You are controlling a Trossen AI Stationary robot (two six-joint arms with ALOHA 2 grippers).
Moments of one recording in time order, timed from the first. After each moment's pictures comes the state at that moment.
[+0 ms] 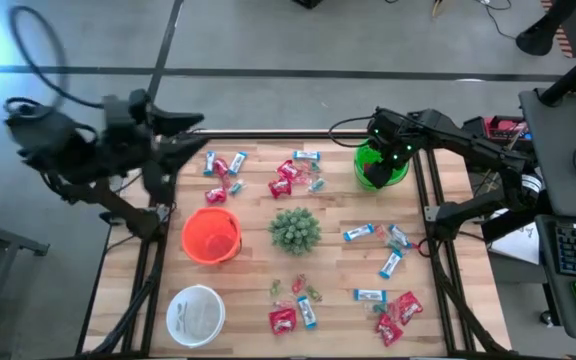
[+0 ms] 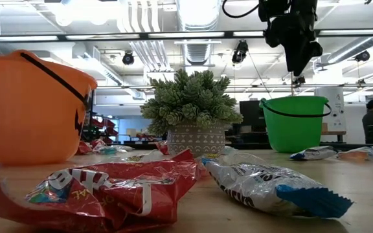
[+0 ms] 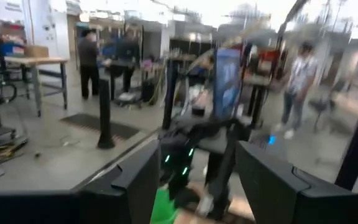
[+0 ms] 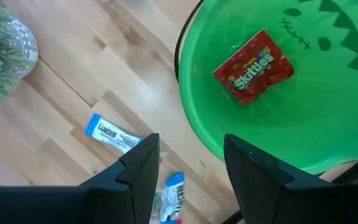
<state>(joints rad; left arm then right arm) -0.43 1.42 2.31 -0.85 -0.80 -0.10 -0.55 1.34 1.35 -1.36 -0.09 0.24</state>
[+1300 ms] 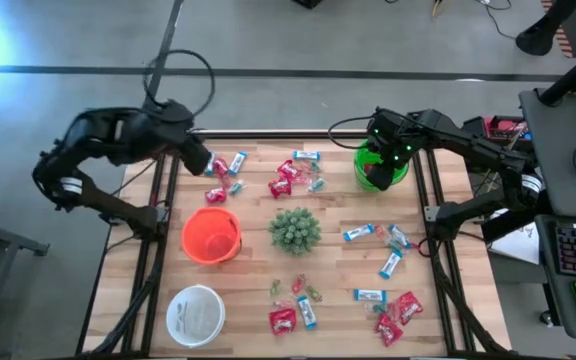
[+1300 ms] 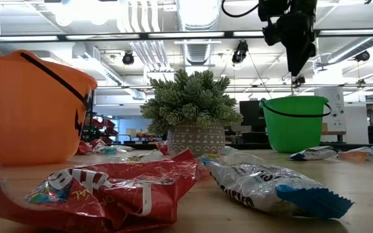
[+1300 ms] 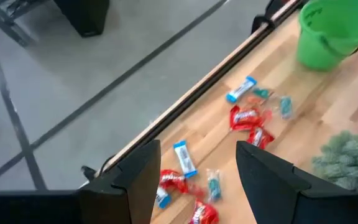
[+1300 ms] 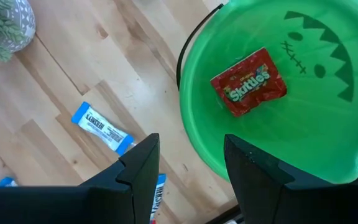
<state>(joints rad) 0.10 1.29 1.91 -1.52 -0.64 -0.44 -0.55 1.34 1.35 -1.35 -0.08 0.07</state>
